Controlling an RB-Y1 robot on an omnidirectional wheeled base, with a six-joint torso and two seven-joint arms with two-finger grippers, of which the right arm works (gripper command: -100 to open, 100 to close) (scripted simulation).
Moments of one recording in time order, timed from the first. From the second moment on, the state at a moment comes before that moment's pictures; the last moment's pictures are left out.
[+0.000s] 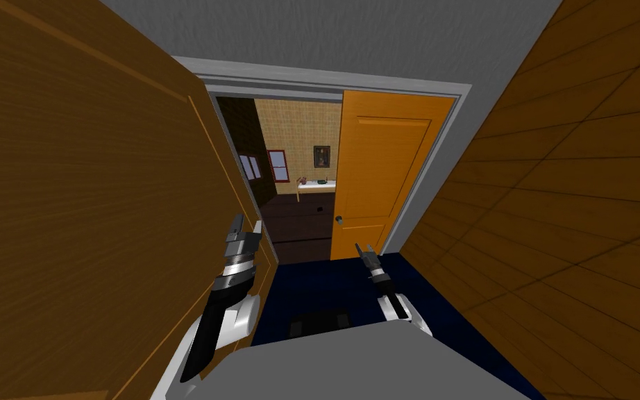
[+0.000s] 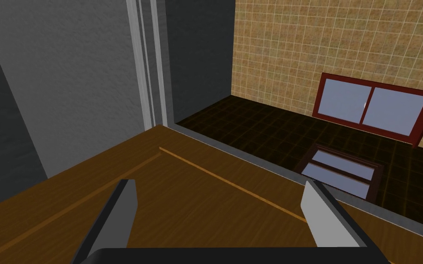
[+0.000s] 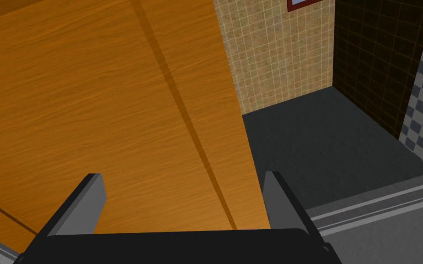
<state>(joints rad) 0.17 -0.14 -0.19 -1.17 0.30 -0.80 0.80</state>
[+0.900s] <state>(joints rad) 0.11 -0.16 -0.24 -0.98 0.37 -0.84 0.96</state>
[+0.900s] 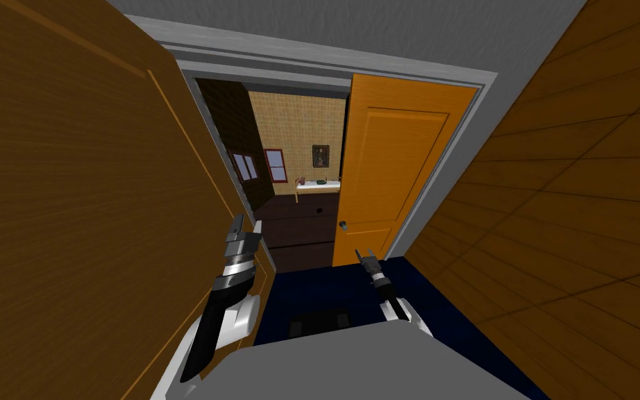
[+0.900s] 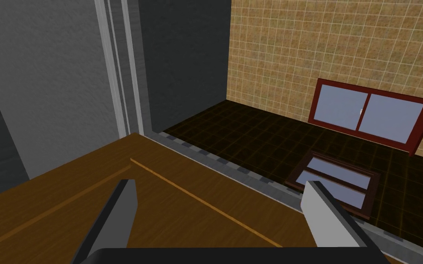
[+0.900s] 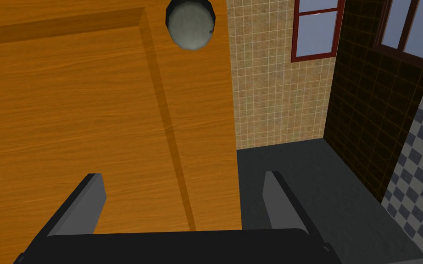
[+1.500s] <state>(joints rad) 0.07 -0.17 -0.27 -0.85 0.41 -0.88 1.06</state>
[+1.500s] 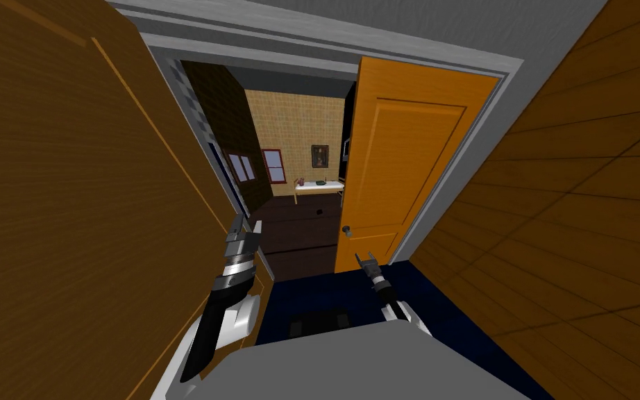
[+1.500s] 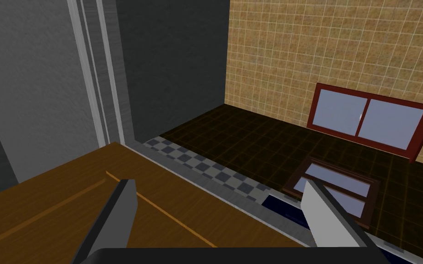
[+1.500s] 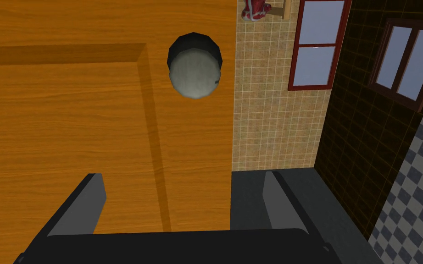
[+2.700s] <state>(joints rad) 0.08 -0.22 -0.35 -0.74 0.38 -0.94 1.09</state>
